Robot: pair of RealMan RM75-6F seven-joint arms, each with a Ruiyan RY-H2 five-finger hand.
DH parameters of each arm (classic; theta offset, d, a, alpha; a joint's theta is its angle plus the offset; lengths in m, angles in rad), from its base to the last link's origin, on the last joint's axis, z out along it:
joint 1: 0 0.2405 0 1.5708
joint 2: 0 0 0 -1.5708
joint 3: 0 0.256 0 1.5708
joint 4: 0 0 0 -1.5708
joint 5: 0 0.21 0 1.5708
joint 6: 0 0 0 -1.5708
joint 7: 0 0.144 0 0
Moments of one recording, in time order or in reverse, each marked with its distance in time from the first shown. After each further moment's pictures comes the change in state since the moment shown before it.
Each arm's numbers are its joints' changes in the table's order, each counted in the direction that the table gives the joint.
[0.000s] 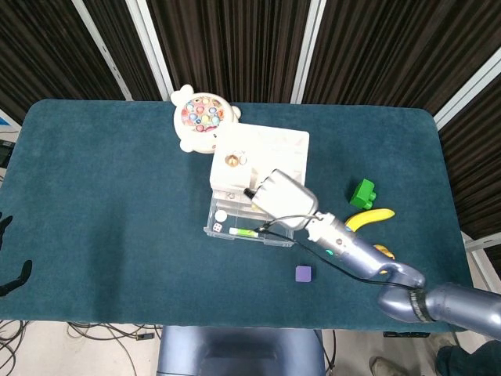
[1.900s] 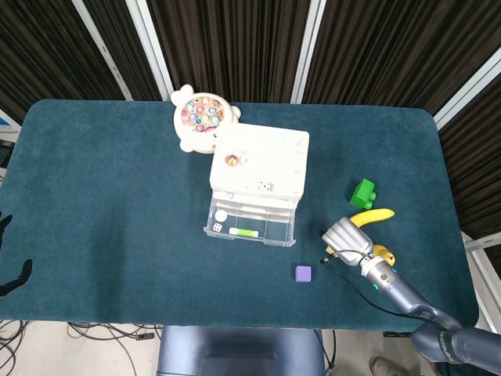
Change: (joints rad) left arm 0.001 0.003 -0.005 0.015 -0.008 -0.006 0.016; right arm -0.312 0.163 -0.227 -0.254 0.032 0.075 -0.039
